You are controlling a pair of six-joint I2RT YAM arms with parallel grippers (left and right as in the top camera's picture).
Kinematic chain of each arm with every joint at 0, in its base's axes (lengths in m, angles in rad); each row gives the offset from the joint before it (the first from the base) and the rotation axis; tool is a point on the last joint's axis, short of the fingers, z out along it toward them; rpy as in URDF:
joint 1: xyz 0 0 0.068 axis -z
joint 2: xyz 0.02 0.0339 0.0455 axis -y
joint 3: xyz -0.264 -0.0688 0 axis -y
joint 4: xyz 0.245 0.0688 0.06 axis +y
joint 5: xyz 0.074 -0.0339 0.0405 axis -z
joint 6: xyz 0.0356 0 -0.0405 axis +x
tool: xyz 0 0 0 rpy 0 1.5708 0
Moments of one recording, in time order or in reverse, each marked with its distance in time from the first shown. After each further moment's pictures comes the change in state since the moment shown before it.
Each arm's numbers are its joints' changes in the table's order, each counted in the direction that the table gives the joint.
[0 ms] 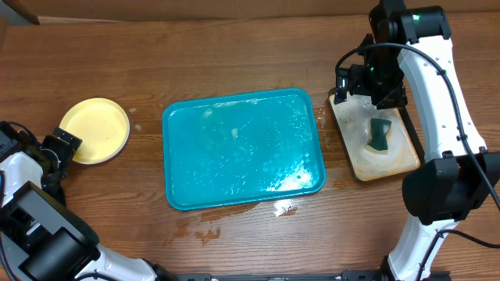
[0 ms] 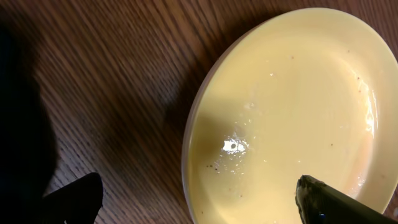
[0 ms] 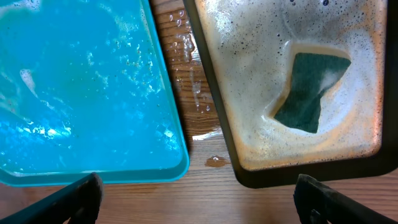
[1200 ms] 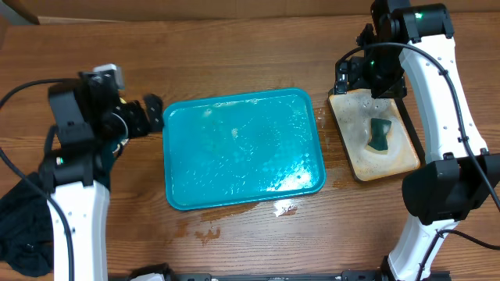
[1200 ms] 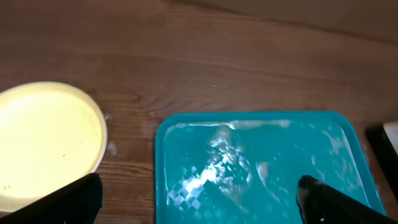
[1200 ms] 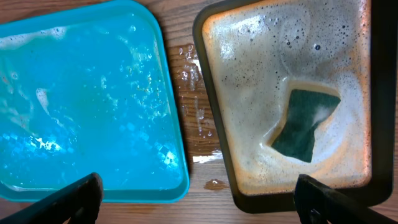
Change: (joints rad) left arm 0.621 0.660 0.000 0.240 0.027 0.302; right arm 0.000 0.000 0.031 -0.068 0.005 -0.031
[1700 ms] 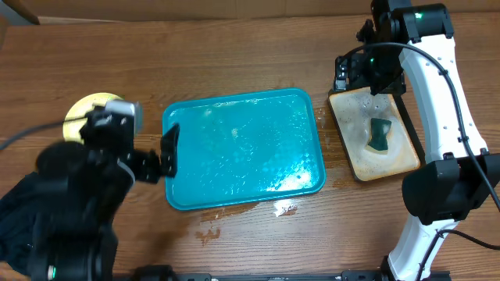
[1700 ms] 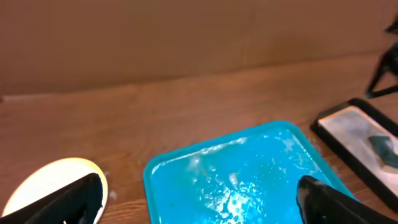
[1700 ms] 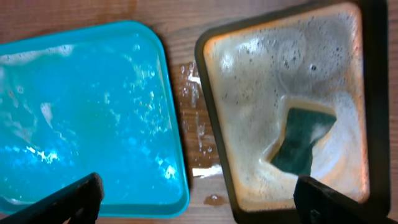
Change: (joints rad) left arm 0.124 0.402 0.000 0.076 -0.002 0.105; right arm 0.000 0.000 0.000 -0.059 0.007 0.000
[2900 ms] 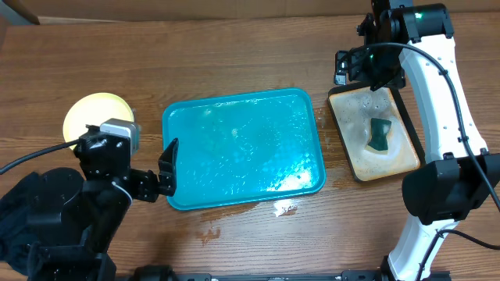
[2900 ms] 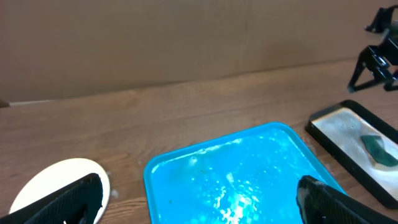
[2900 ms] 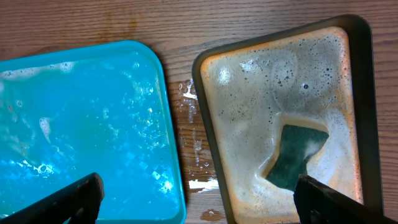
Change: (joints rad) left arm 0.002 0.061 0.000 0.045 0.013 0.000; right arm 0.000 0.000 0.000 -0.046 0.019 0.000
